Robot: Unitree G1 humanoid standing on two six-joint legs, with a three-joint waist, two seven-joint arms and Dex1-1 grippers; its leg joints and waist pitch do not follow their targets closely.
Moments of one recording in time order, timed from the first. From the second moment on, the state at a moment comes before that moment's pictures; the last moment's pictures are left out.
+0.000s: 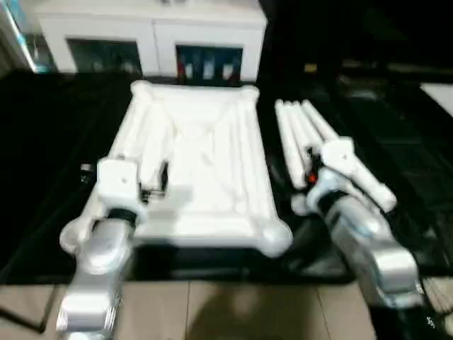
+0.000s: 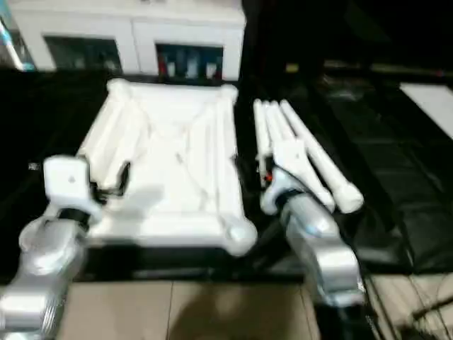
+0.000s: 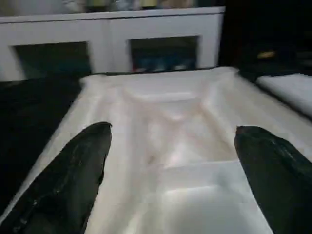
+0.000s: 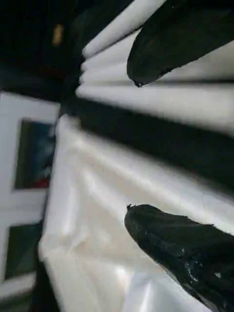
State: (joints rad) left arm -0.06 0.12 -0.02 -0.29 -0.04 0.34 -0.04; right arm -0.22 -0.20 0.03 -0.15 0.20 0.46 0.17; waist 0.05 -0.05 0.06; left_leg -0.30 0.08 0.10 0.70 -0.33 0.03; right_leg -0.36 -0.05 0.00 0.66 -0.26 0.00
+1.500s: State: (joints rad) left arm -0.34 0.51 -0.34 -0.05 -0.15 0.27 -0.96; right arm -0.23 -0.82 0.14 -0.30 0.36 0.46 1.09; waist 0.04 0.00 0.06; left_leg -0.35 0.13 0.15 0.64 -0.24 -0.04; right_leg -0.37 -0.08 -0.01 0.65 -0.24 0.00
